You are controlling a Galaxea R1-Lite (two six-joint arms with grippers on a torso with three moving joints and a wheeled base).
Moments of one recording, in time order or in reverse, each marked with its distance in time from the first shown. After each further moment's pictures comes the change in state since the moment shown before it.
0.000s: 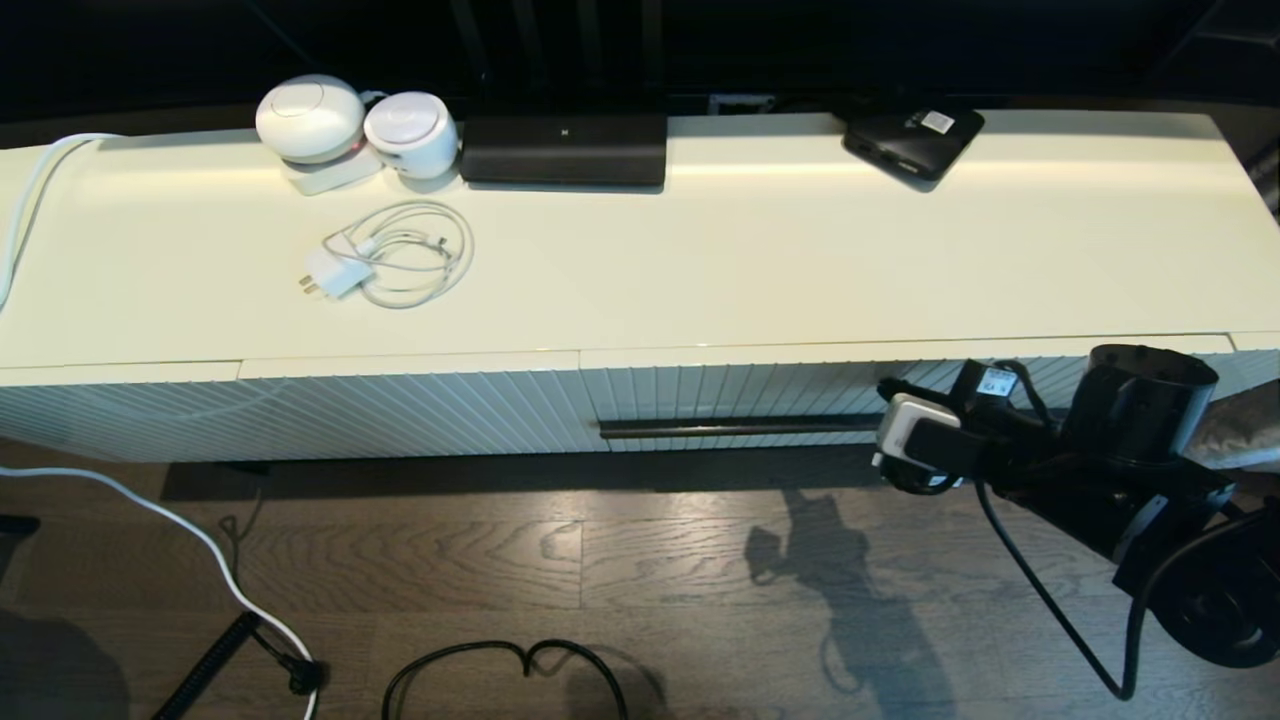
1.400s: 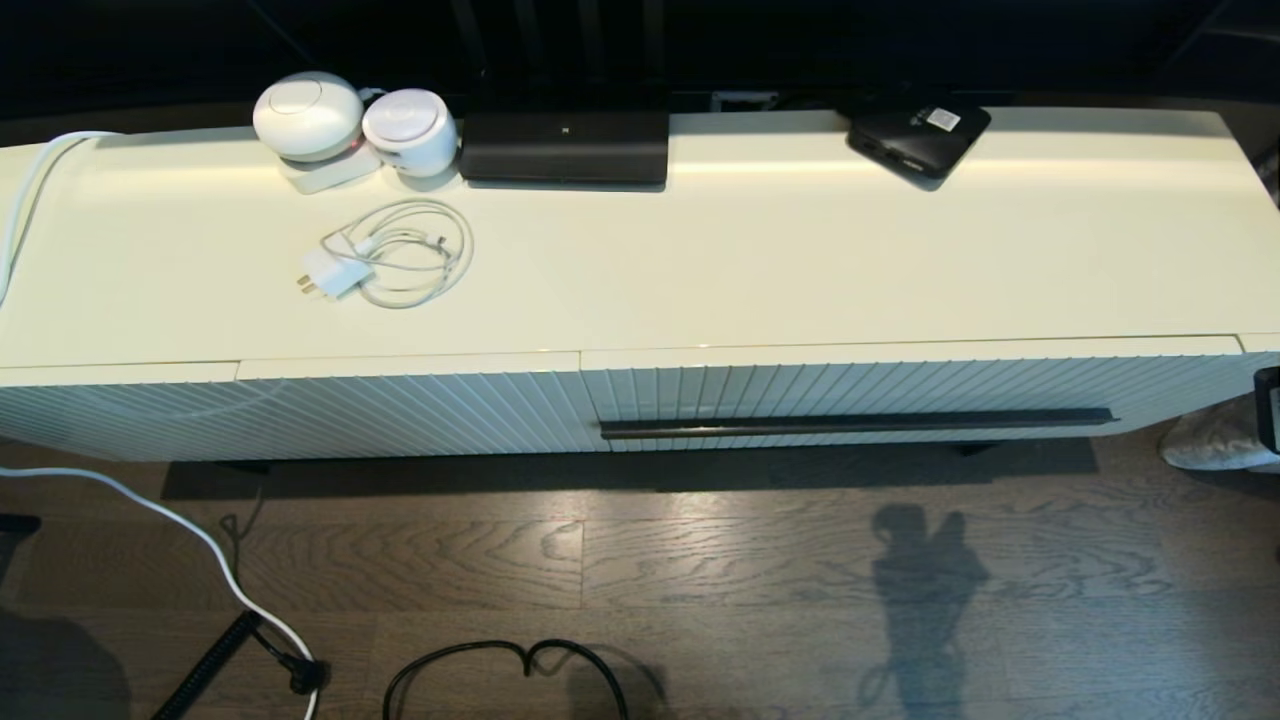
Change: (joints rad) left arm 0.000 0.000 0.000 0.000 0.000 0.001; right arm -0.251 -0.594 -0.107 0.836 -0.603 0.918
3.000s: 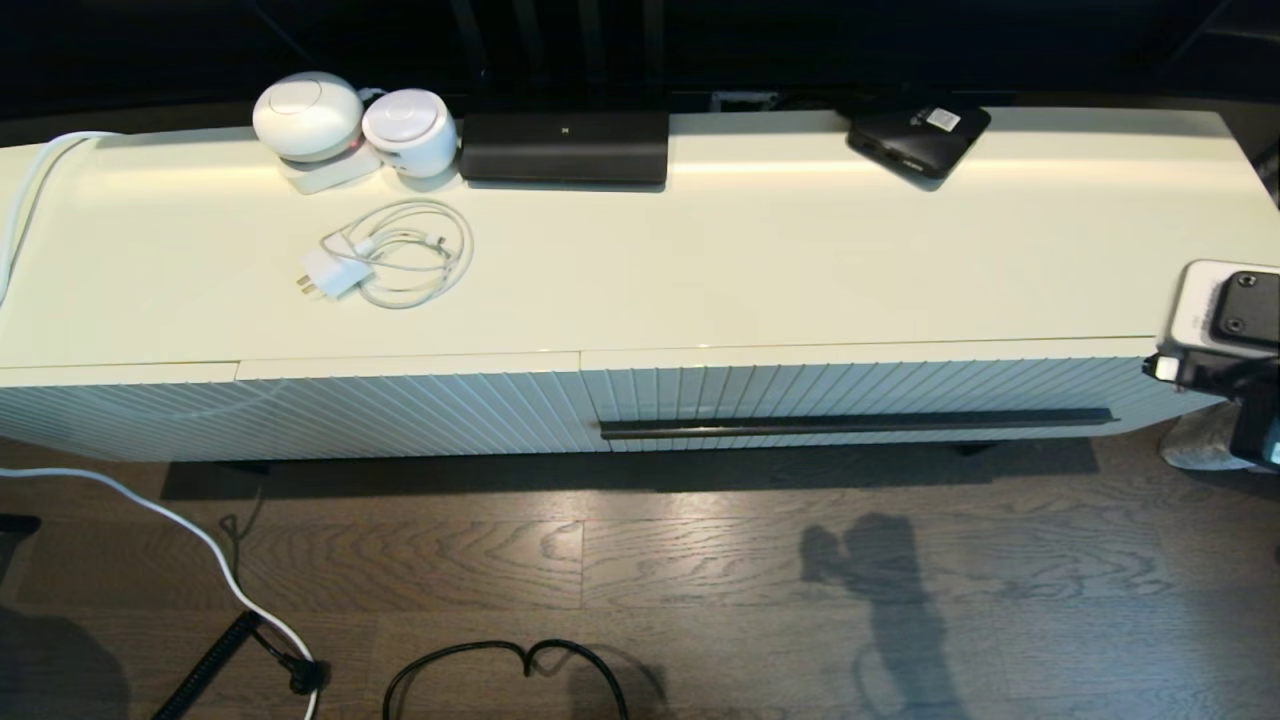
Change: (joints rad) left arm 0.000 0.000 0.000 0.000 0.000 -0.001; right arm 0.111 0.031 -0.400 0.664 0.477 -0.898
